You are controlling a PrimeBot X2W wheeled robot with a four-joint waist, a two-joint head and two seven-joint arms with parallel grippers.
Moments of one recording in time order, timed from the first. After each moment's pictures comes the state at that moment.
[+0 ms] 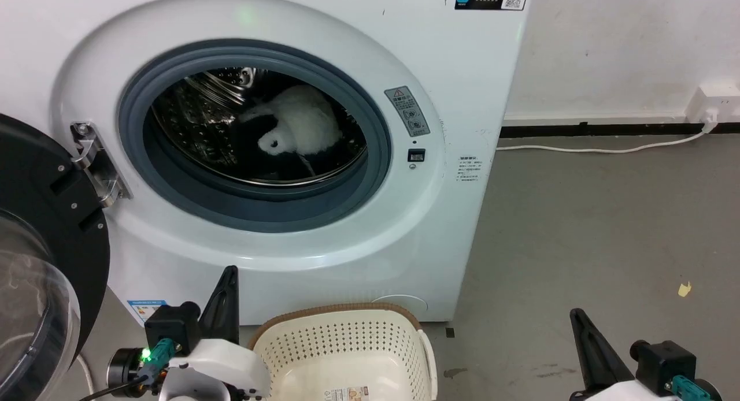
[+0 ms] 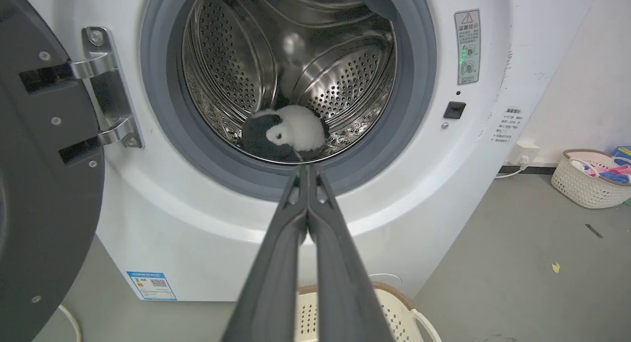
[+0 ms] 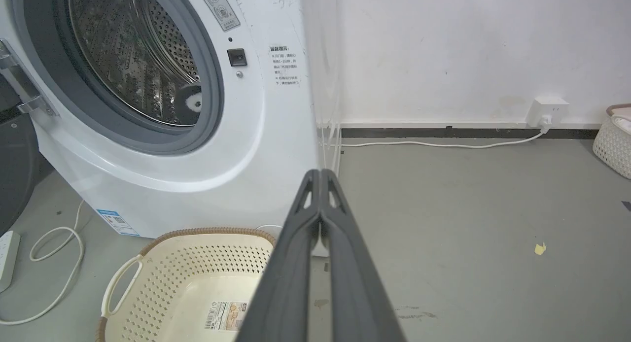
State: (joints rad) left arm -0.10 0.23 -0.25 0.20 -0.38 0.13 -0.20; right arm 0.07 -0.05 0.01 0.13 0.13 0.13 -0.13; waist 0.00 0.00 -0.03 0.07
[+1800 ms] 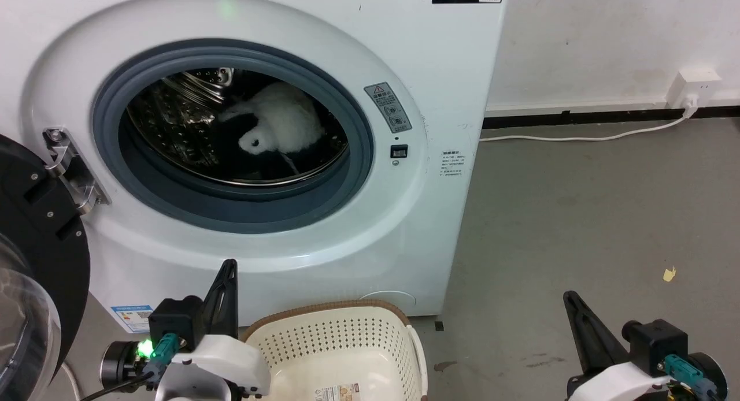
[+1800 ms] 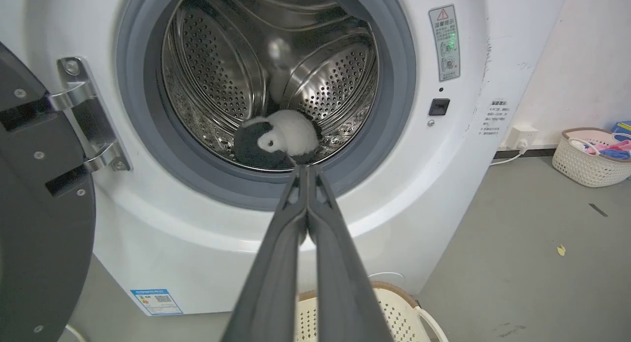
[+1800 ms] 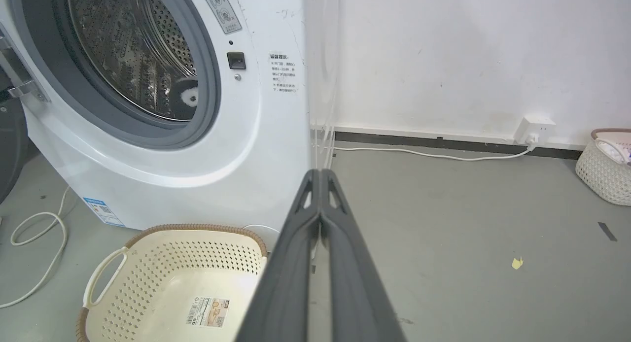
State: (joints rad) left arm -0.06 0.13 -0.11 0.09 -0.17 0.06 -0.09; right arm 0.05 -0.05 0.00 0.06 0.06 0.13 -0.06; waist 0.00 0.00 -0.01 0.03
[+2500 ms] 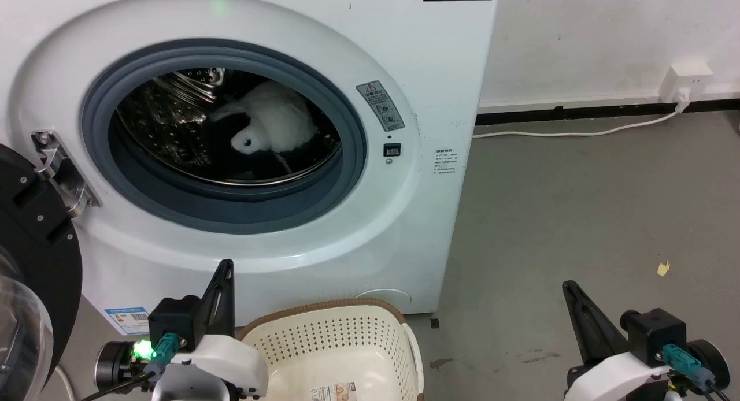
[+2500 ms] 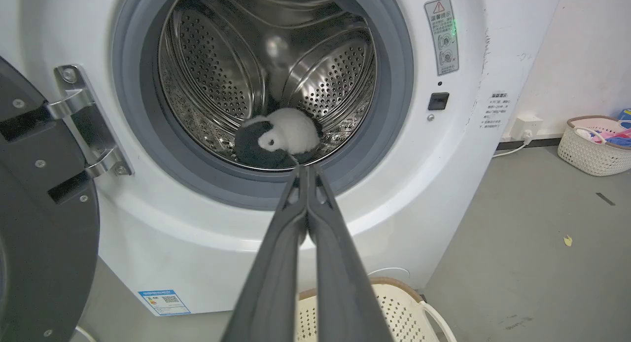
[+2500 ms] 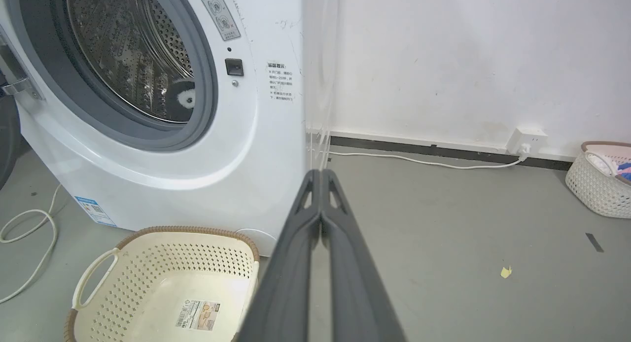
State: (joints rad) left arm -0.04 0.09 -0.05 0.05 -0.08 0.03 -0.04; right arm 0.03 -0.05 0.00 0.03 0.03 0.13 -0.03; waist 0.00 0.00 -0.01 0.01
